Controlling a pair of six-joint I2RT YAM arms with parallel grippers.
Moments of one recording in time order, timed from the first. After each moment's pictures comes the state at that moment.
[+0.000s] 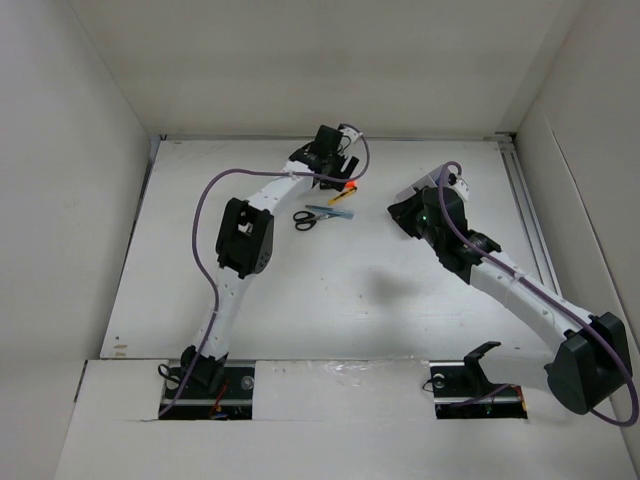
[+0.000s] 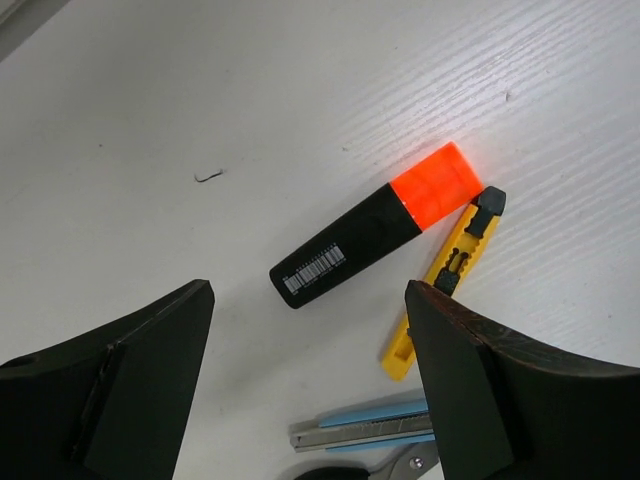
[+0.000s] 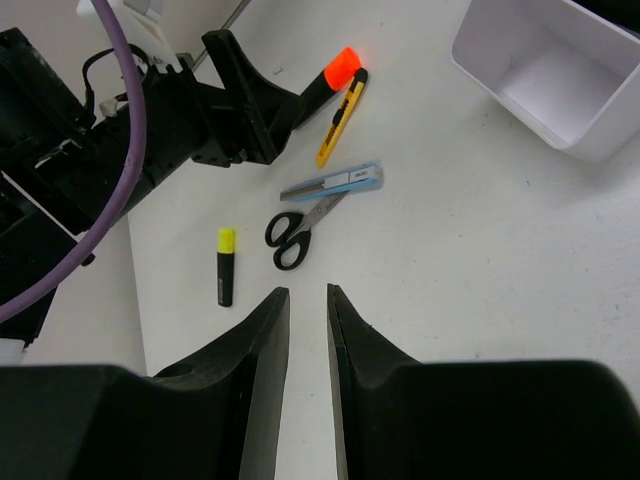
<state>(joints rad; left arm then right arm) -0.52 2.43 2.17 -0.50 -0.10 0.13 0.50 1.19 0.87 -0.12 0.25 1.03</state>
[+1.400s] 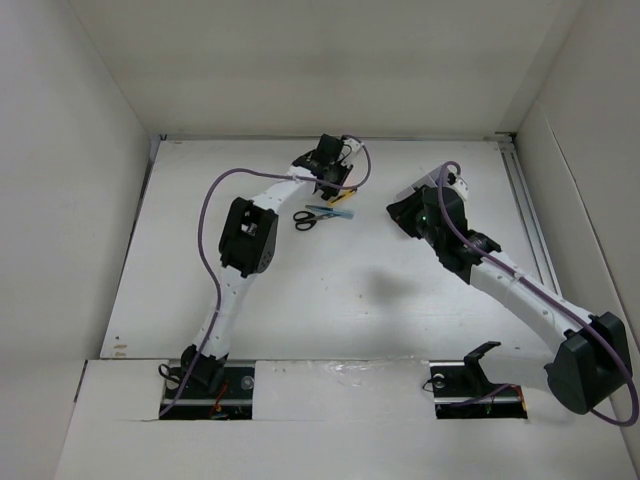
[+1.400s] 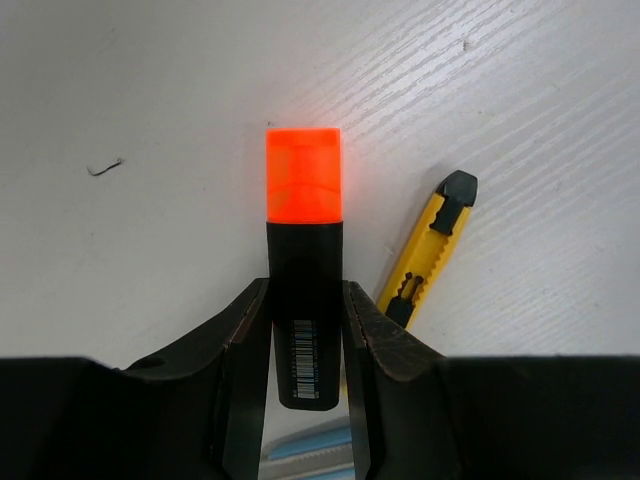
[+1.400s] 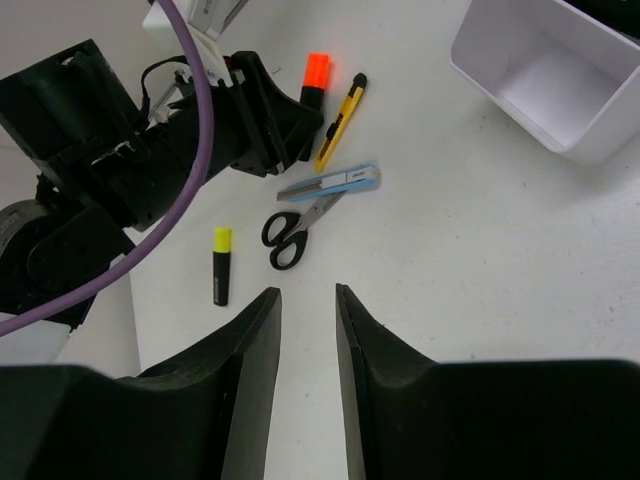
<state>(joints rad) -0.52 2.48 2.15 -0.48 -0.01 0.13 0.50 1.20 0.87 -0.12 0.25 1.02</state>
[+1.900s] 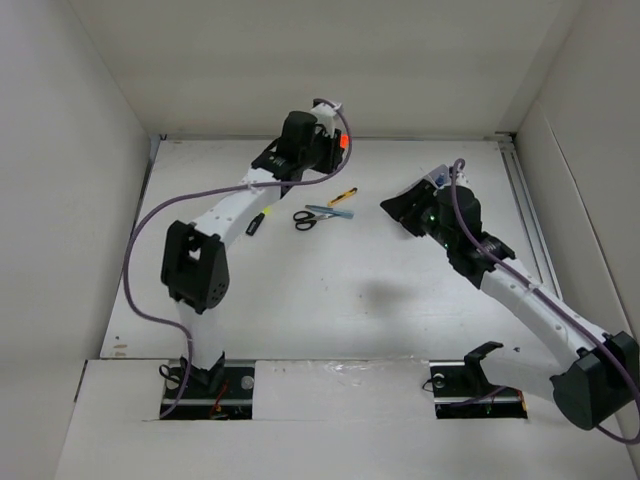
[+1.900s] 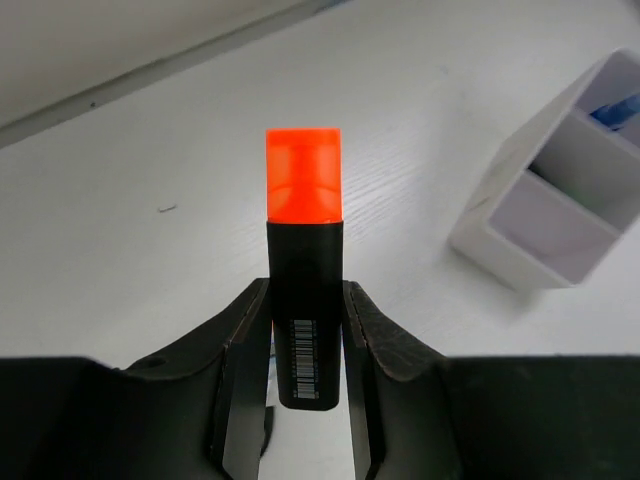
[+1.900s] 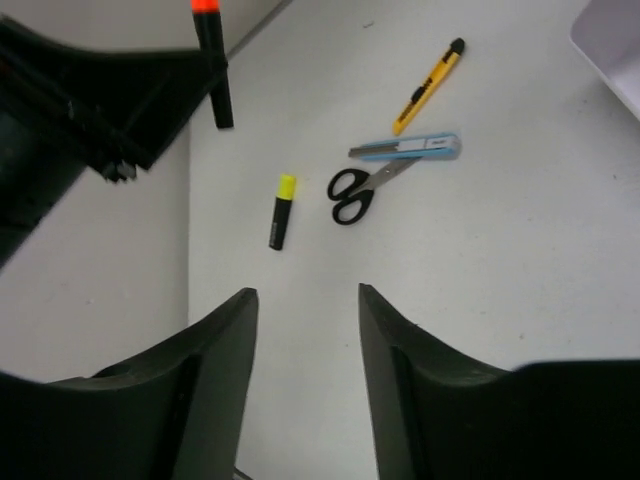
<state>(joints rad) -0.52 1.99 1.83 -0.31 0.09 -0.09 0.47 1.13 0.87 -0.10 0.06 0.97</state>
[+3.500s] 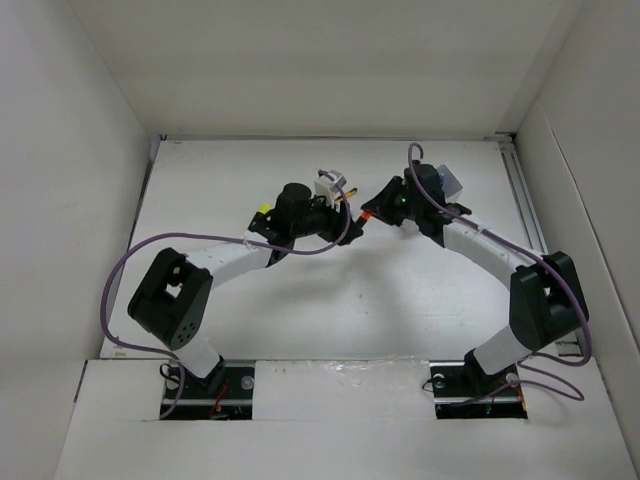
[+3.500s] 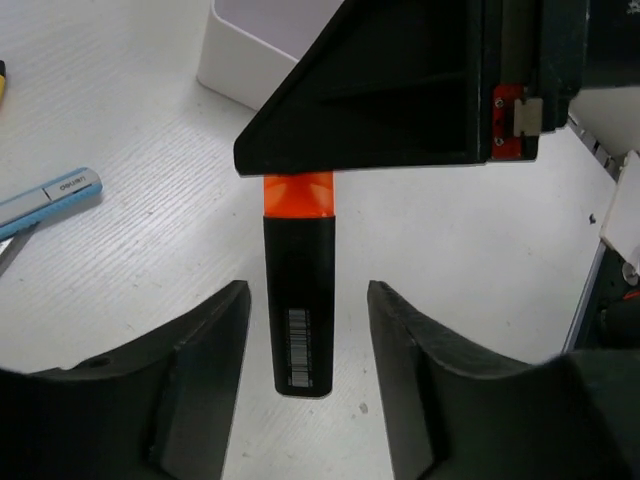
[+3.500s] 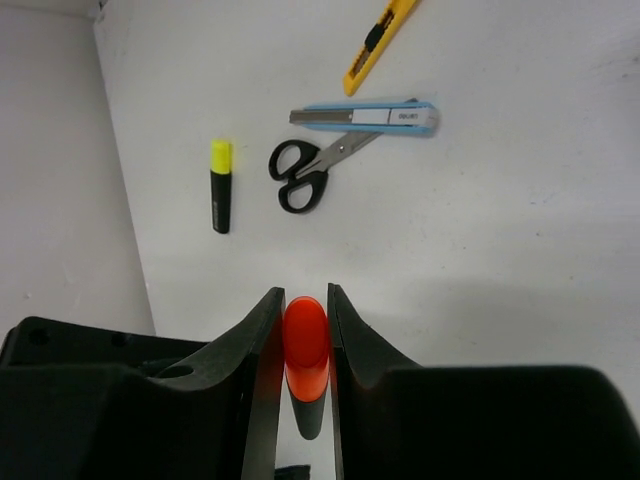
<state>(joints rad) -0.63 1.62 0.98 0.26 0.43 -0.31 0.42 1.55 1.07 -0.09 -0.16 0.96</state>
